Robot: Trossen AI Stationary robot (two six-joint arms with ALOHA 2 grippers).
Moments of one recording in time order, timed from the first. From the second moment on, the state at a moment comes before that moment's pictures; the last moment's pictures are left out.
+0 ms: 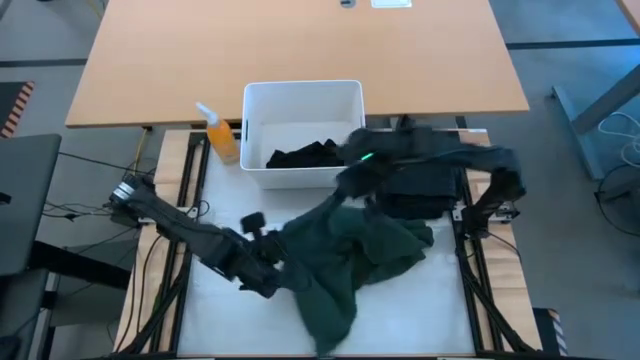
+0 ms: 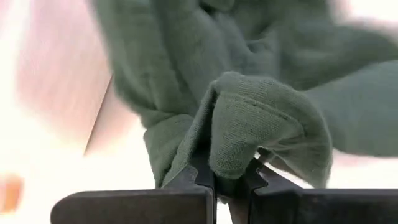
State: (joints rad) left arm -0.53 1.63 1.53 -1.17 -0.53 -0.75; right arm -0.05 1.66 1.96 -1.08 -0.20 -0.50
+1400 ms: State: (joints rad) left arm -0.53 1.08 0.58 0.03 -0.84 -0.30; right arm -0.03 1.93 1.65 -0.41 -0.50 -0.21
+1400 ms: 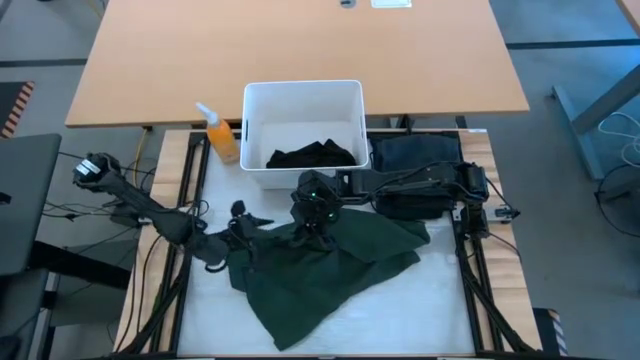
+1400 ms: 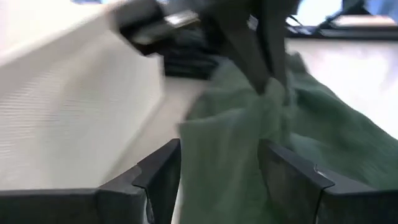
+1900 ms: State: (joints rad) left arm -0.47 1.07 0.72 -0.01 -0.68 -0.10; right arm -0.03 1.93 1.65 -0.42 -0.49 -0.17
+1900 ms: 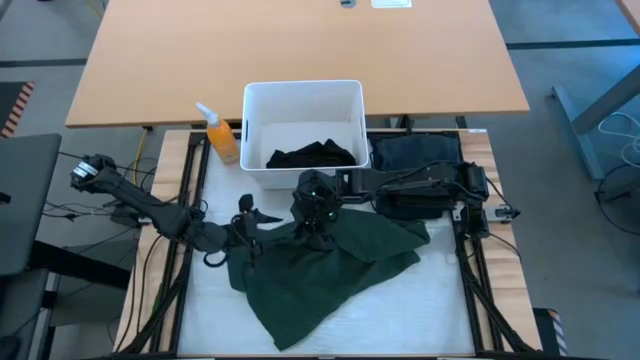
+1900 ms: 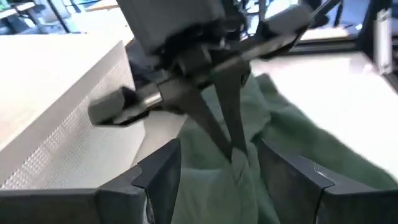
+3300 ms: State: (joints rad) left arm -0.29 1.23 0.73 -0.17 -0.43 -0.14; right arm 0.01 1.79 1.75 -0.94 -0.28 -0.05
